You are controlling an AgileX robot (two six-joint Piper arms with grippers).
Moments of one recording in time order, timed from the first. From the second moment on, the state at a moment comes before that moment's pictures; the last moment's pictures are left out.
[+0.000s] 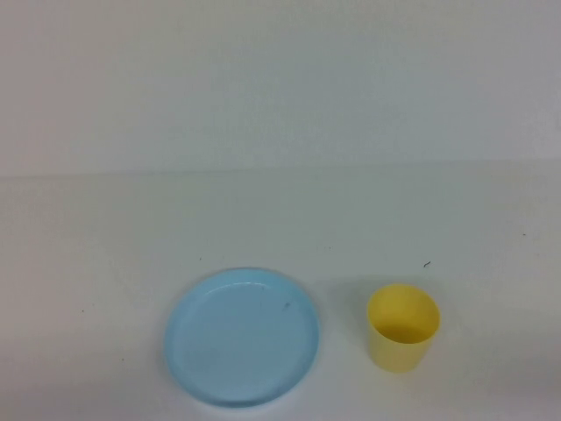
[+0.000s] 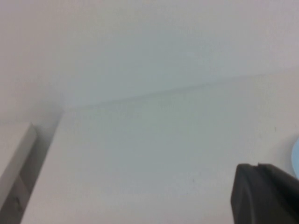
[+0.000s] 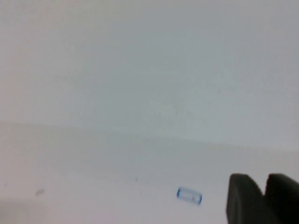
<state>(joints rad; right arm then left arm) -0.05 -0.01 0.03 0.01 0.12 -0.15 -0.01 0.00 0.00 -0.09 0.20 0.23</state>
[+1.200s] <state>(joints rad) -0.05 -0.01 0.03 0.03 -0.12 -0.06 -0.01 0.00 0.00 -0.20 -0.01 0.01</state>
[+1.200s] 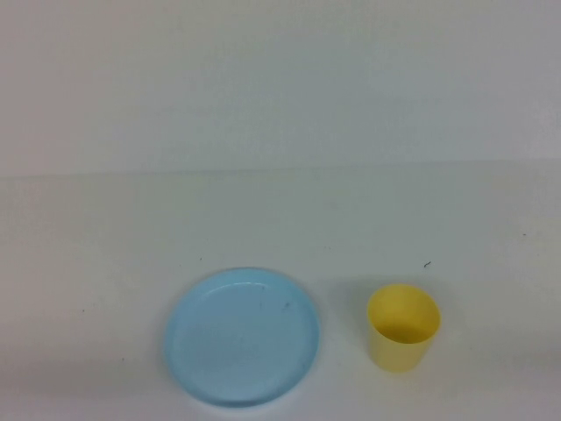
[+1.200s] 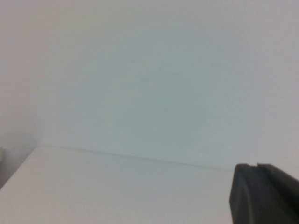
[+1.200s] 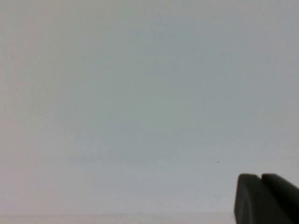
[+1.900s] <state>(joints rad) -0.05 0.32 -0.51 0.04 0.61 -0.04 -0.01 0.35 -0.54 -0.05 0.47 0.11</state>
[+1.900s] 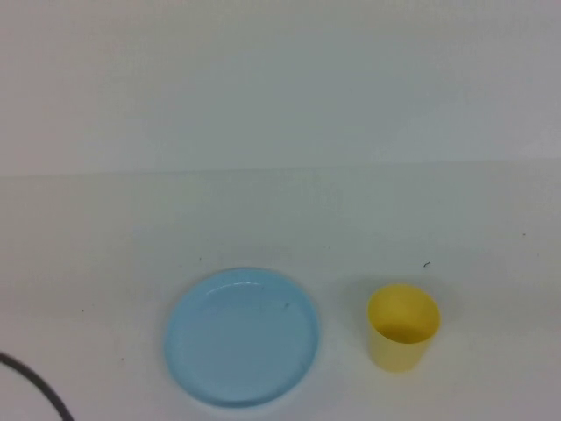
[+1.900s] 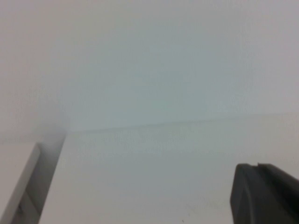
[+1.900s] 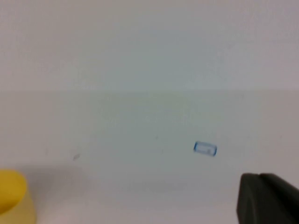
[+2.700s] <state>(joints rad) -0.05 0.74 -0.70 0.61 1.02 -0.64 -0.09 1.12 -0.85 -0.57 0.75 0.52</state>
